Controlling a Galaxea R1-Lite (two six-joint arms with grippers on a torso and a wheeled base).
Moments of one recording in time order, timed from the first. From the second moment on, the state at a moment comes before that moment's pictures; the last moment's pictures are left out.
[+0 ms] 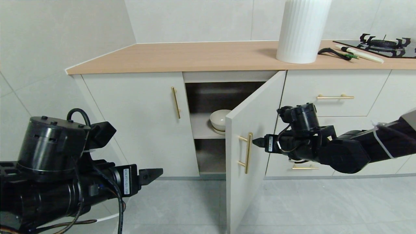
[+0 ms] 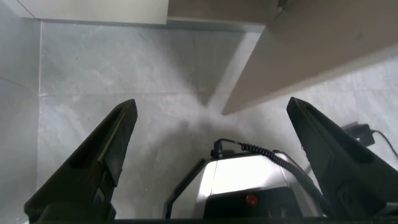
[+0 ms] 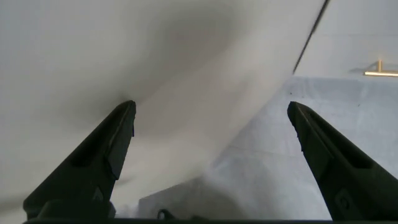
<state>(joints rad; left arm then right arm) -0.49 1.38 -0.70 -0.01 0.18 -0.43 0.51 1.99 -1.11 -0.36 -0.15 0.38</state>
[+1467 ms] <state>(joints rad) -0.48 1.39 -0.70 -0.03 0.19 -0.43 0.51 2.14 -1.27 -0.43 -0.18 0.69</state>
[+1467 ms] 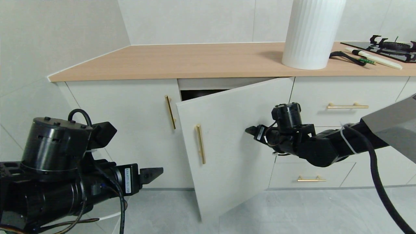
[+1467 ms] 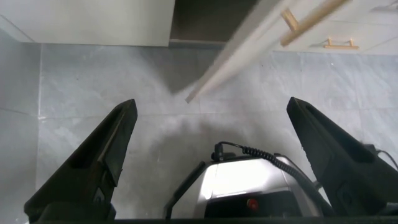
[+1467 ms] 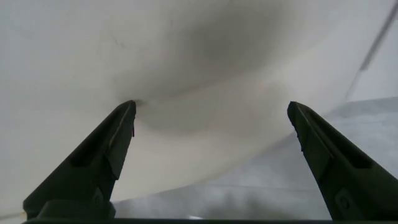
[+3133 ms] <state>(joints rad) -0.47 1.39 -0.70 -0.03 0.18 -0.43 0.43 2.33 -1.52 -0.49 -0.42 0.75</state>
